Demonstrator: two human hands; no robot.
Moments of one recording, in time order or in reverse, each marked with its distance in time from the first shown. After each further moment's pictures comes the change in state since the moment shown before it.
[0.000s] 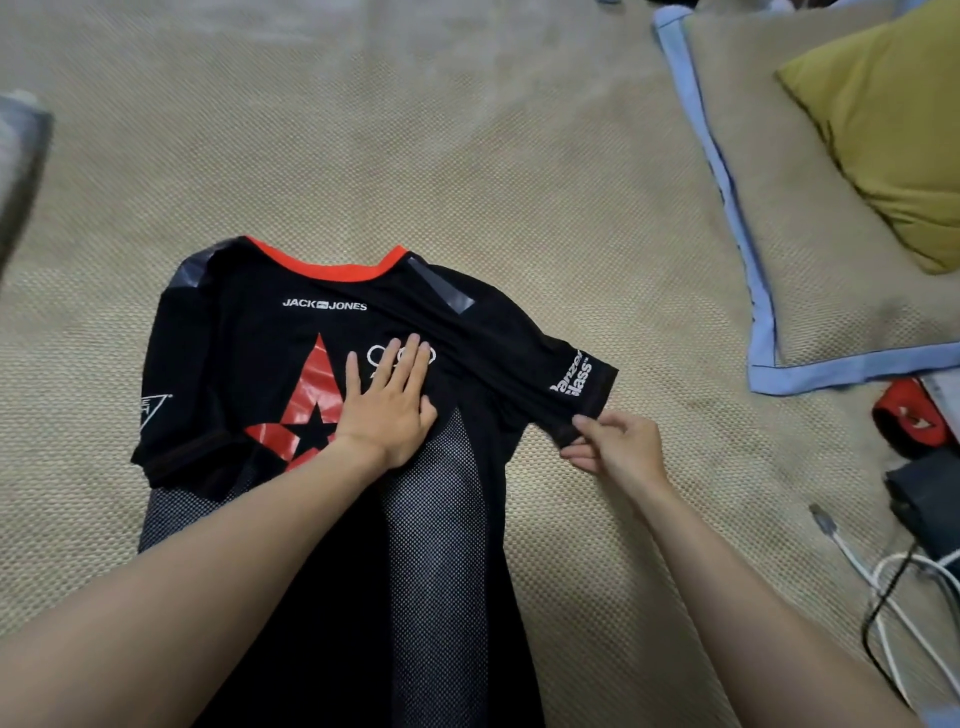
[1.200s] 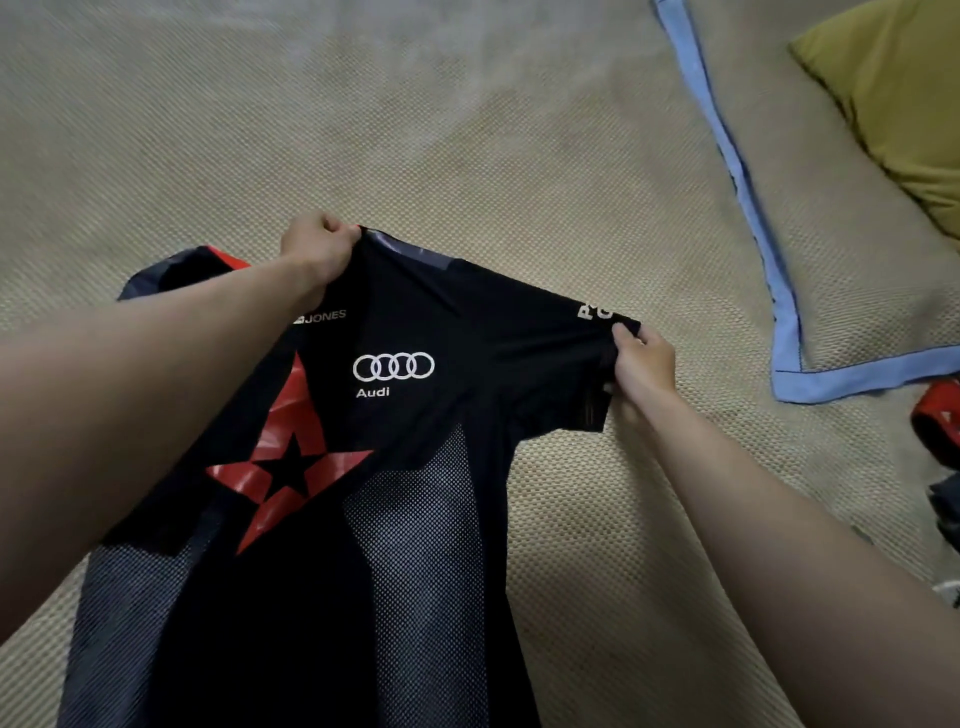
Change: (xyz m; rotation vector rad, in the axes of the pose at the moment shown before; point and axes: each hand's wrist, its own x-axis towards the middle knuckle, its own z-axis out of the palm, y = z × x) left_hand 0.161 -0.065 -0.097 -0.925 0.346 -0.487; right_hand 0.107 -0.057 0.016 0.106 0.200 -0.149
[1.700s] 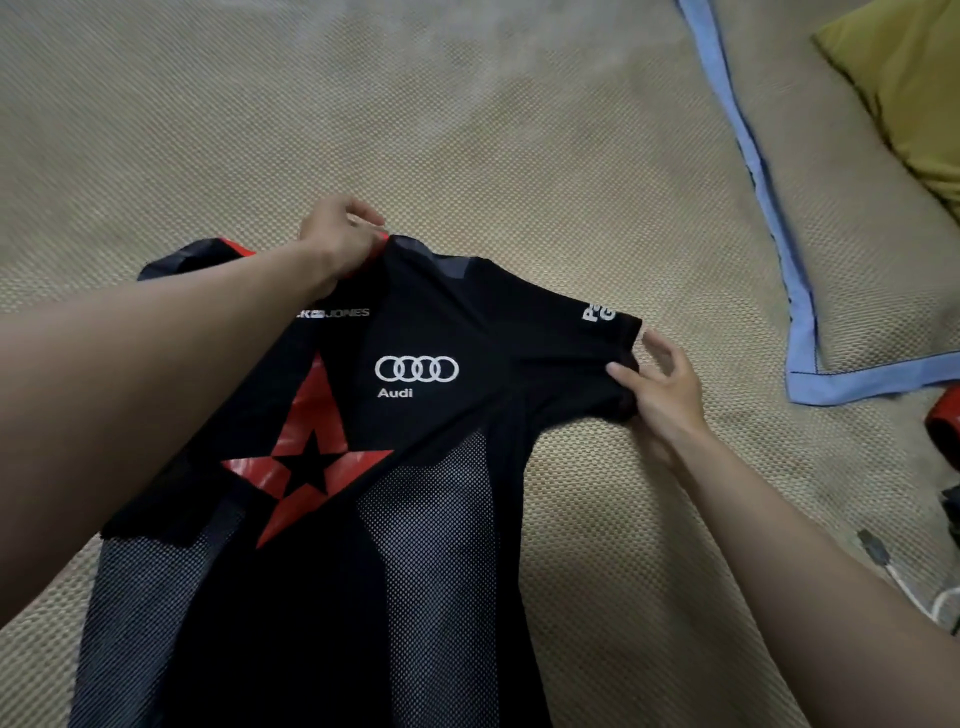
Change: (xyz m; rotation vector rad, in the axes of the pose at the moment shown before) left_hand 0.000 0.006 -0.002 -0.035 -0.146 0.039; right_hand -0.035 0.010 -0.026 0.105 -0.130 0.048
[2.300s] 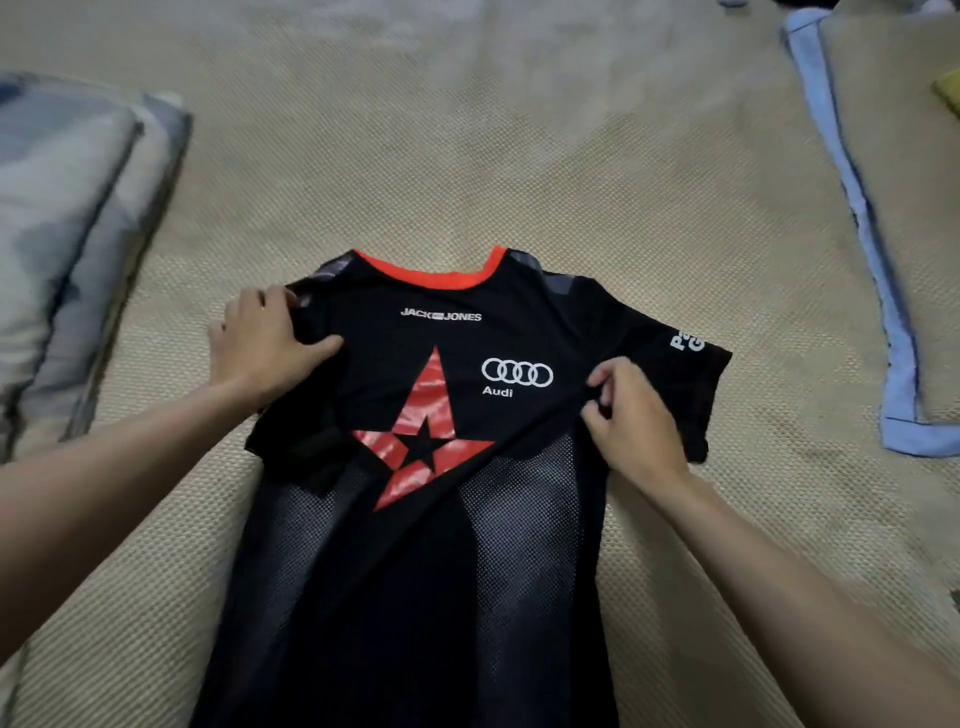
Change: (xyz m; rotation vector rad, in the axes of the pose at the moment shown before) left_hand -0.120 -0.109 -0.153 0.789 0.227 -0.041; right_hand -0.075 0.002 0.095 -0.951 -0.219 -0.631
